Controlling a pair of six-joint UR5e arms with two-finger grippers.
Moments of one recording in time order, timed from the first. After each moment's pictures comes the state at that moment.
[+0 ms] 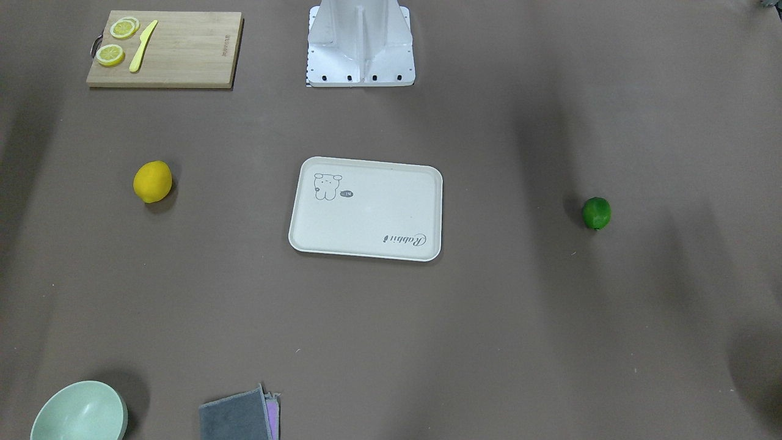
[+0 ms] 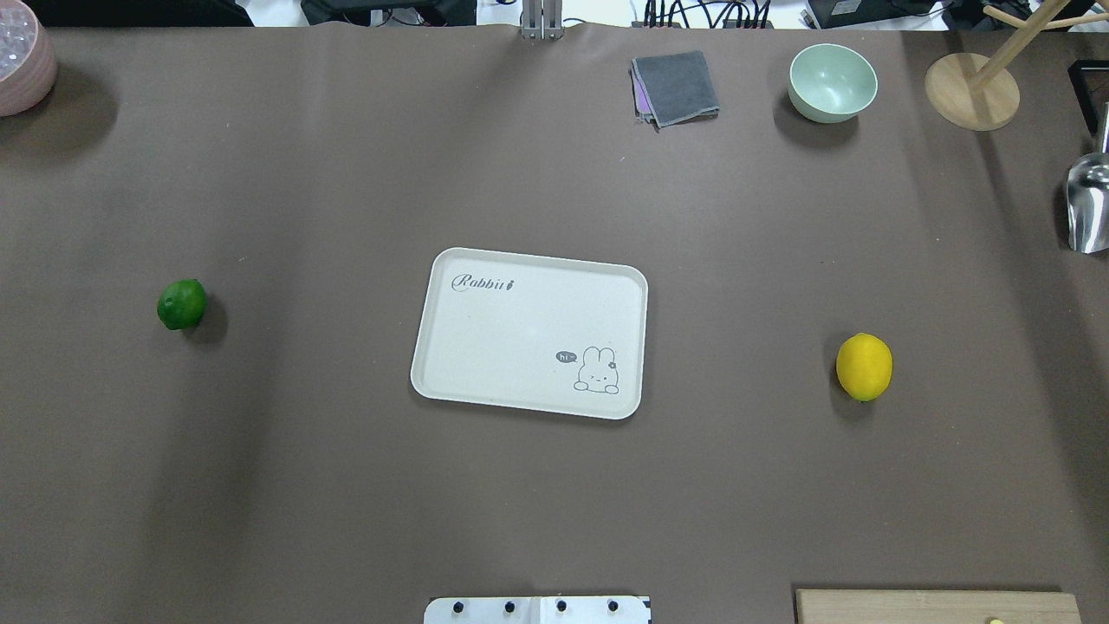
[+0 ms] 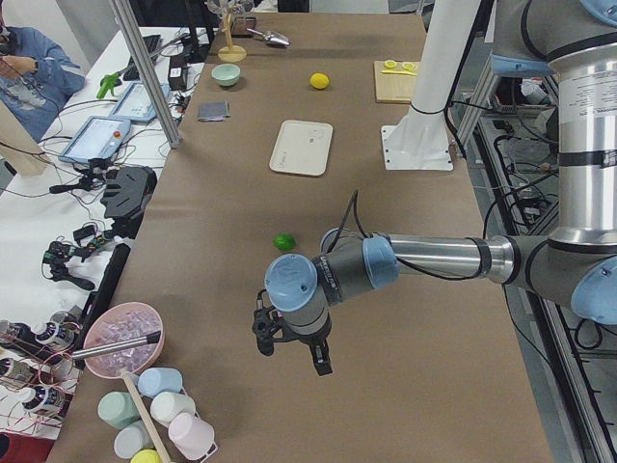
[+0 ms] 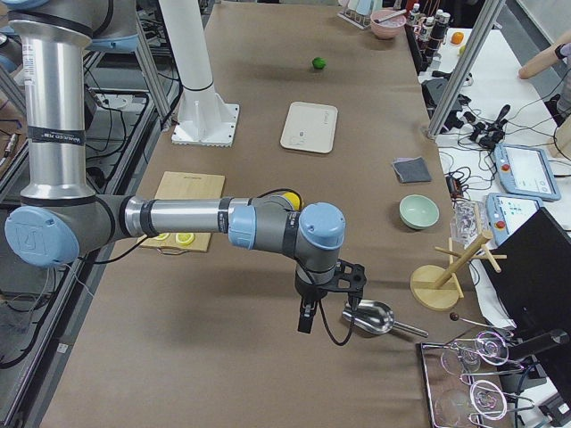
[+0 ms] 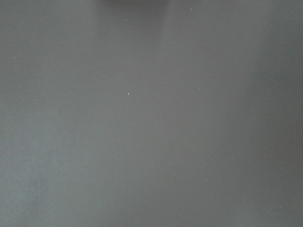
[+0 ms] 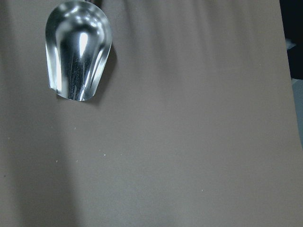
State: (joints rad) left arm -1.72 -1.44 -1.76 -1.17 -2.33 0.11; right arm 1.67 -1.62 1.70 -1.73 2.18 0.04
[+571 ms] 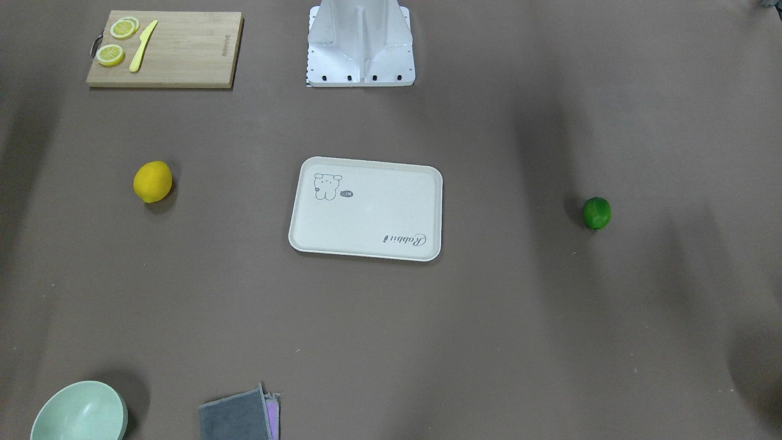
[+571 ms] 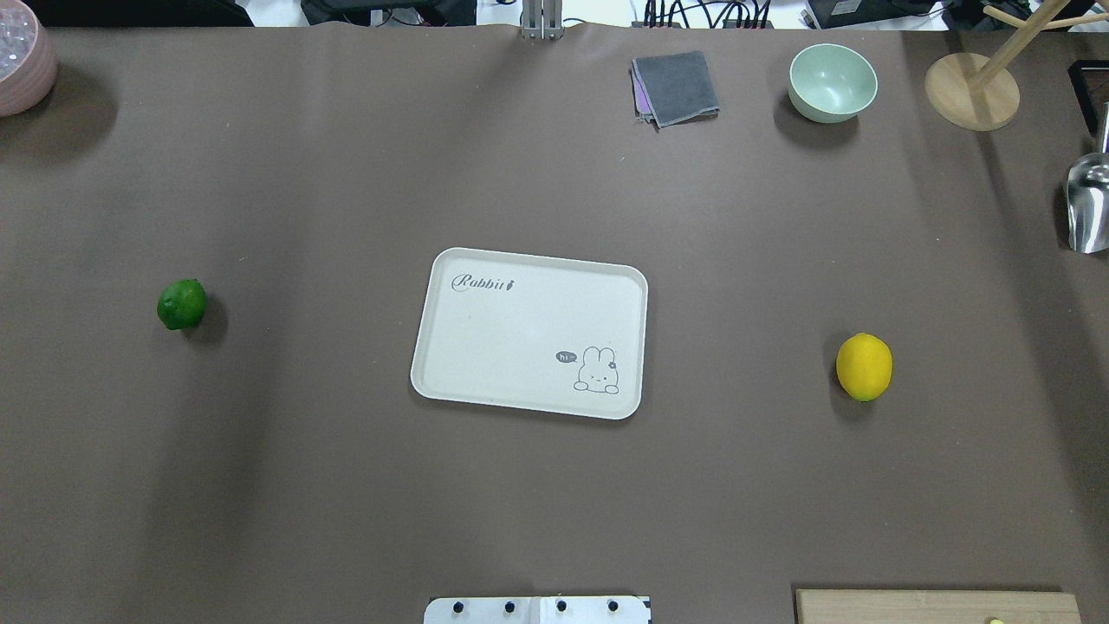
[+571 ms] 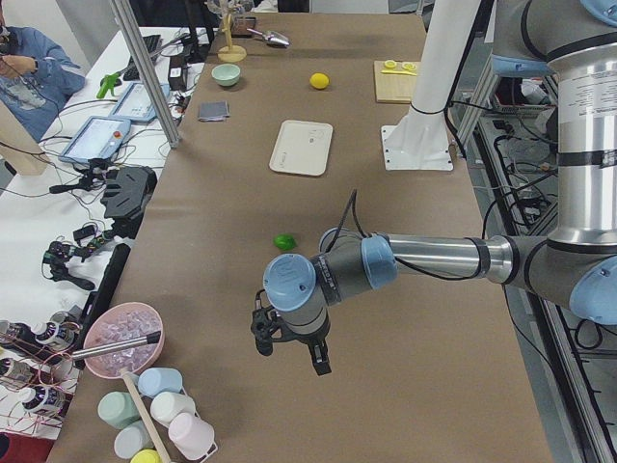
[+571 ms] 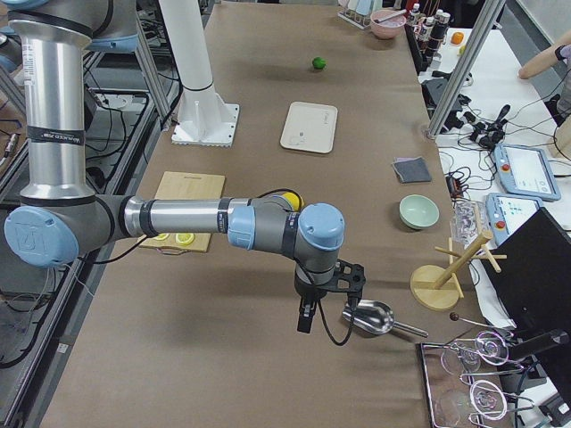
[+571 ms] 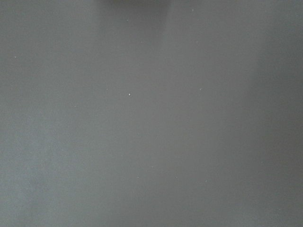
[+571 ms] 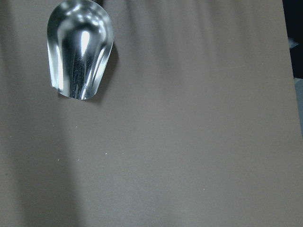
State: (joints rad) left arm -1.72 -1.45 -1.76 -1.17 -2.34 0.07; right arm 1.67 -1.62 1.70 -1.73 2.19 0.04
